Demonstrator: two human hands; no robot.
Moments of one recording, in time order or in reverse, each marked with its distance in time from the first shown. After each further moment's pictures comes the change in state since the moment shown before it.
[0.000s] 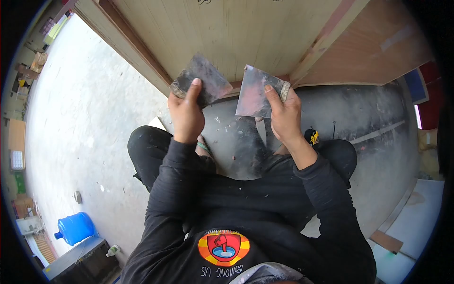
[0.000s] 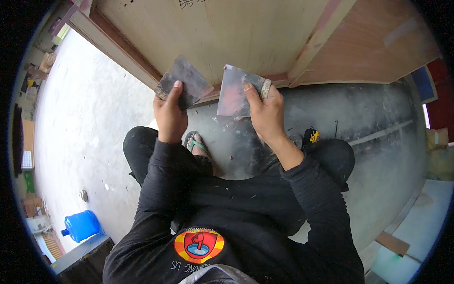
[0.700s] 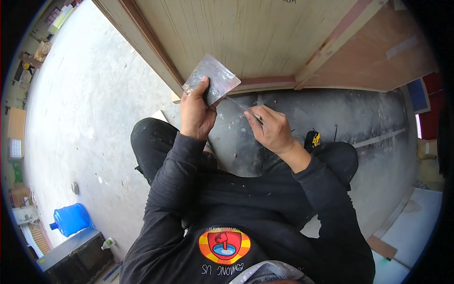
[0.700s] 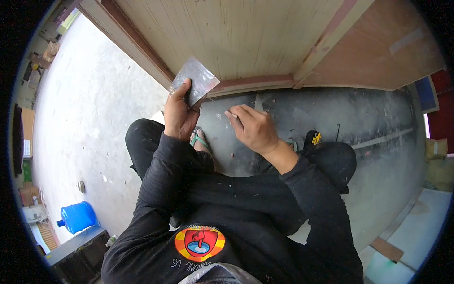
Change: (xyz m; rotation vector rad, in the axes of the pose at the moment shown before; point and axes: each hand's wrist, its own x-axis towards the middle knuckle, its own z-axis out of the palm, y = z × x) left_hand -0.004 0.003 0.001 -0.344 0.136 -0.298; right_hand -0.027 0.012 0.007 -0.637 -0.323 -0.654
